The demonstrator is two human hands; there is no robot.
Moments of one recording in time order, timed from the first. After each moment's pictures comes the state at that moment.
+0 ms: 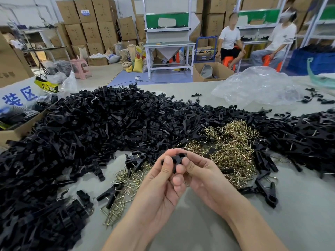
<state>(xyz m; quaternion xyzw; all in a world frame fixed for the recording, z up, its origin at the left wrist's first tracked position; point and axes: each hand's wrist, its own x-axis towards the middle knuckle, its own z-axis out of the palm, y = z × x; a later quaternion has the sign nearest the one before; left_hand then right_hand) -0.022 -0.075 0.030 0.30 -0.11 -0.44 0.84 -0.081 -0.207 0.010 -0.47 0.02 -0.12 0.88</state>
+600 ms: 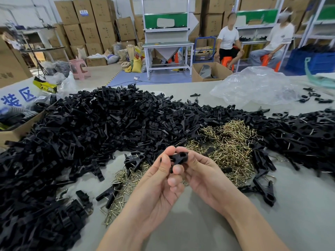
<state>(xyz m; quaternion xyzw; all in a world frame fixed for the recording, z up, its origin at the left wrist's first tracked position) -0.020 -0.070 0.036 0.27 -0.12 -0.48 0.83 -0.083 -0.208 0.014 -0.44 0.03 -0.12 0.89</state>
